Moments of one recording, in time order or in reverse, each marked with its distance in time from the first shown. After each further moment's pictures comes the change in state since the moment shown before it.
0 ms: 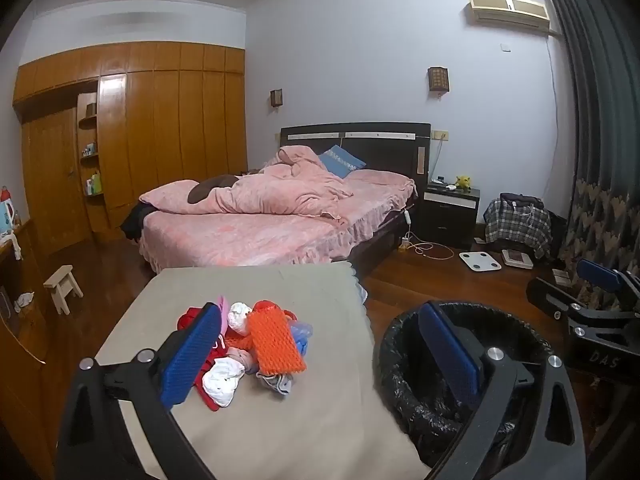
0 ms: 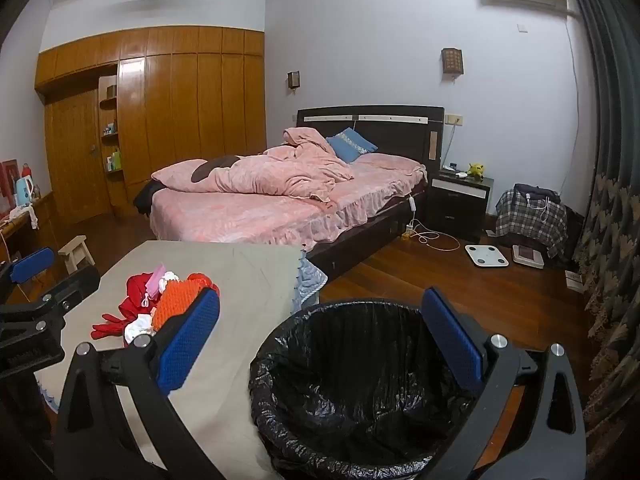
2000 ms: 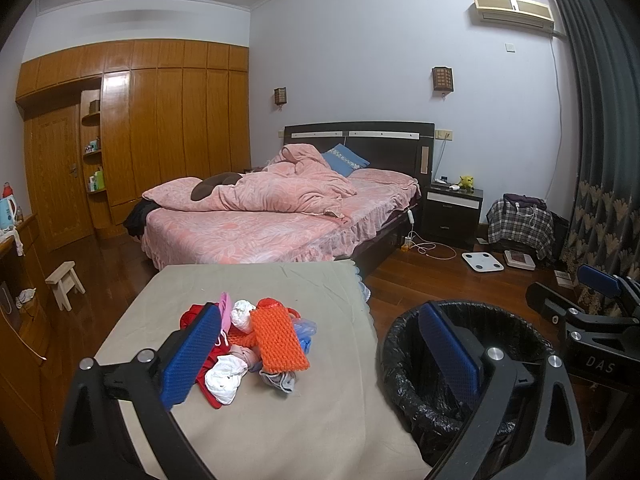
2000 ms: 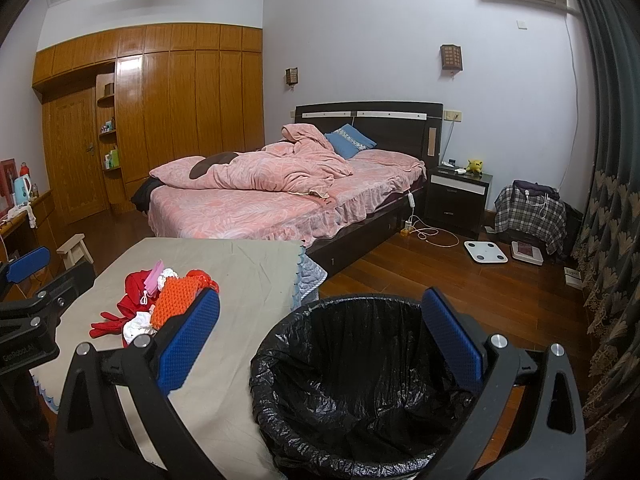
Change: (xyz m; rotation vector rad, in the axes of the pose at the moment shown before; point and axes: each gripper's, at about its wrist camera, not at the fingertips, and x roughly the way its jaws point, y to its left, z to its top) left arm 0.000 0.001 0.001 -0.006 -0.004 0.002; right arm 0.002 0.001 0.000 0.001 0.009 -0.001
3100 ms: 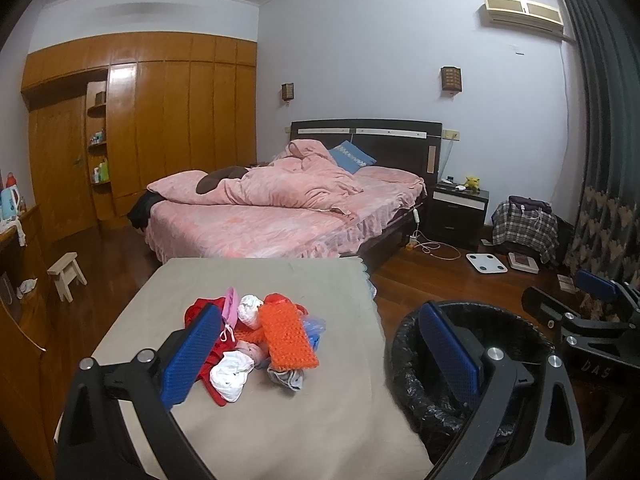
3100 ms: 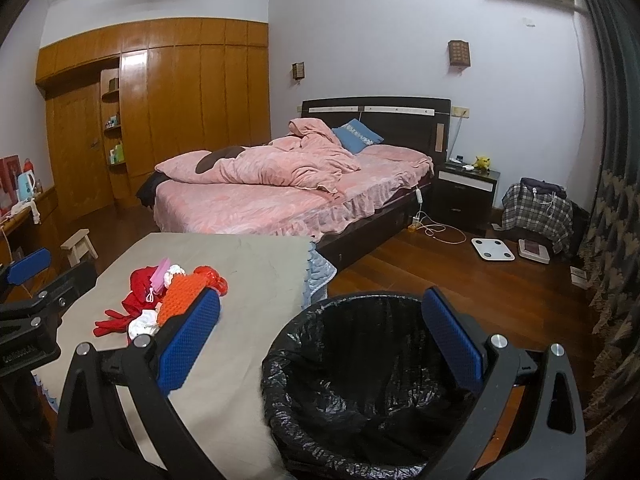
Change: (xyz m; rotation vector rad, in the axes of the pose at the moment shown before) left arm 0.007 0.016 -0.005 -0.026 0.014 0.016; right arm 0.021 0.019 -0.007 -0.007 0.022 0.021
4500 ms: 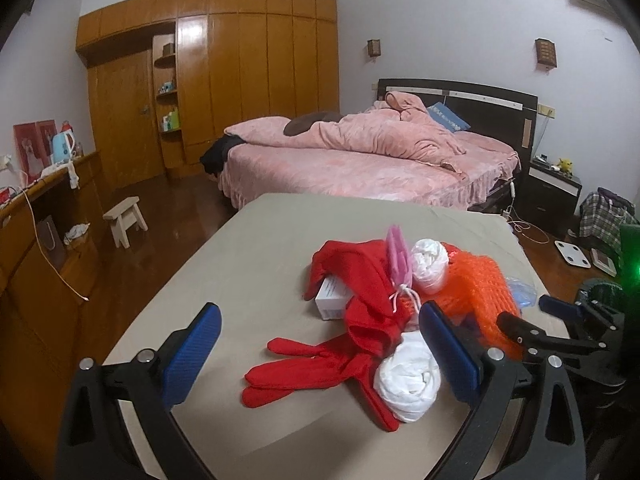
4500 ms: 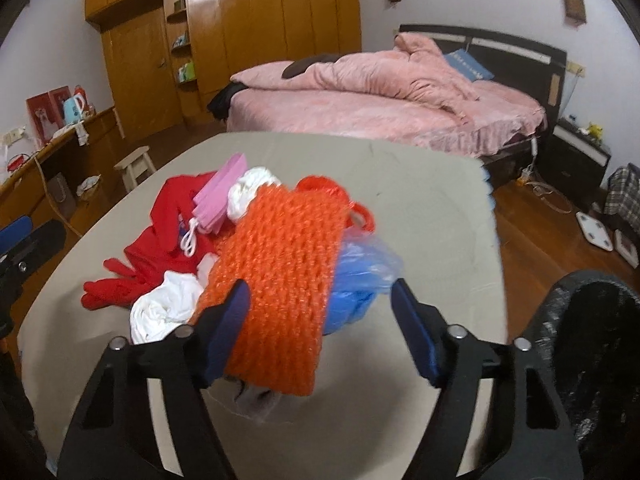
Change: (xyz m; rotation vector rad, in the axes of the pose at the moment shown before) left arm 0.123 0.171 -0.069 -0.116 0.146 0.265; right arm 0.235 0.174 -0.060 -0.134 0.290 0.307
